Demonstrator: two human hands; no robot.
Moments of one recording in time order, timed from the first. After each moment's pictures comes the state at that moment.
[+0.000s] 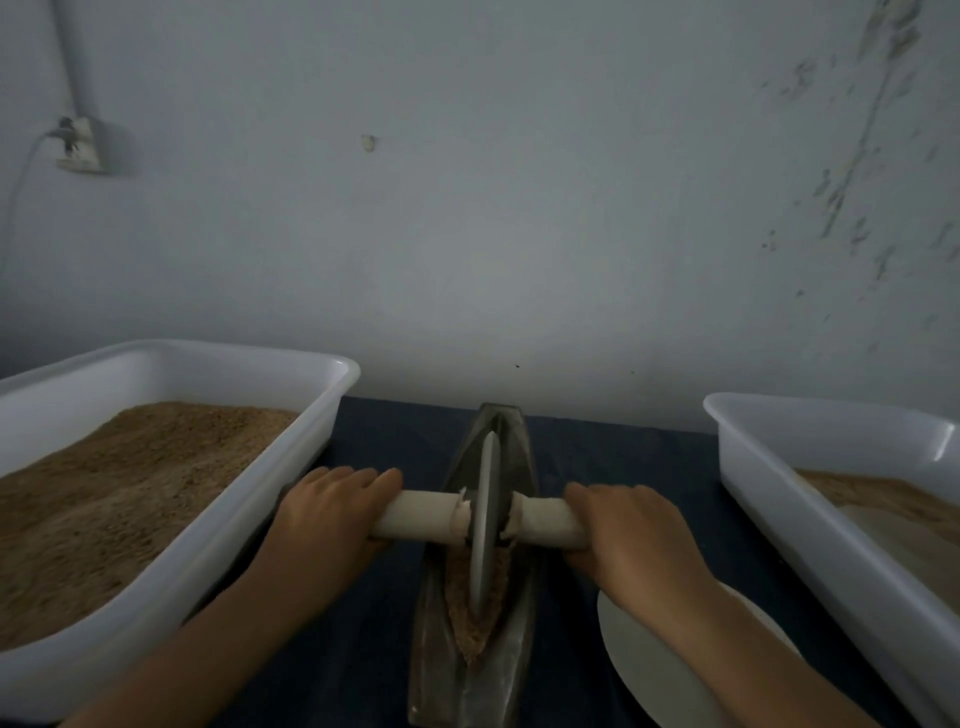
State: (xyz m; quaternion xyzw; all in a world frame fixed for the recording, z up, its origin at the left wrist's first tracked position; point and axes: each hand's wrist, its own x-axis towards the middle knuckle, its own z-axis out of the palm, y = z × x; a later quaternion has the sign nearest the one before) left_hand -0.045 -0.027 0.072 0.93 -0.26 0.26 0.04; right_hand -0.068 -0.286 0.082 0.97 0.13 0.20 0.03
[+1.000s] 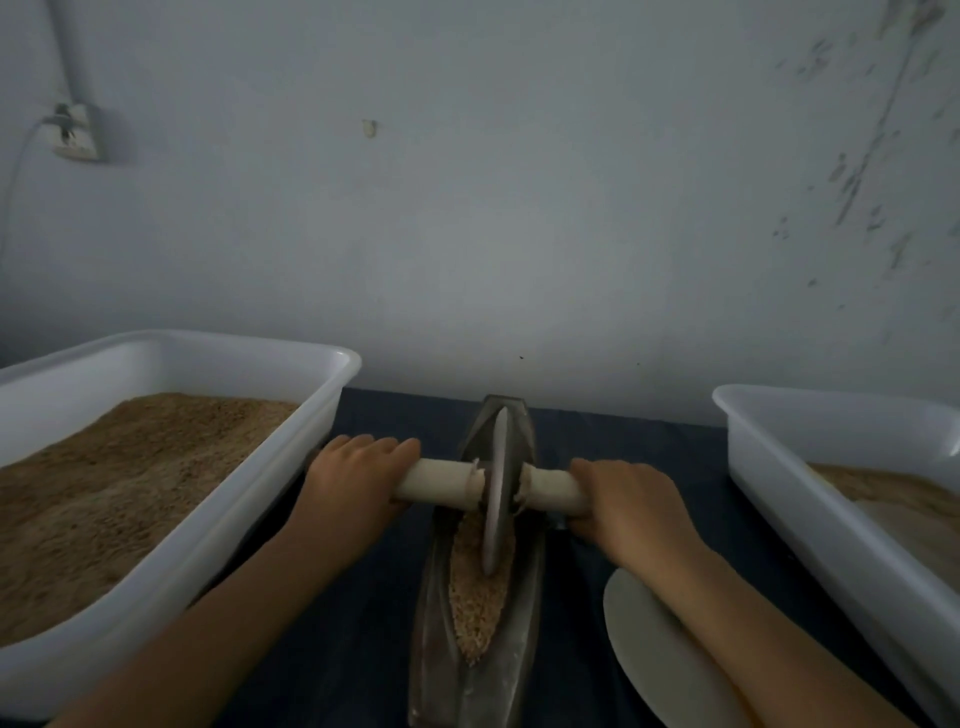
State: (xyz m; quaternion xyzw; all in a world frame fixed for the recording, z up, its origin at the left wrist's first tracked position) left_hand -0.004 -0.040 0.064 0.94 -0.22 0.28 0.02; right_hand -0.032 -0.294 0.075 0.97 0.10 0.20 0.05
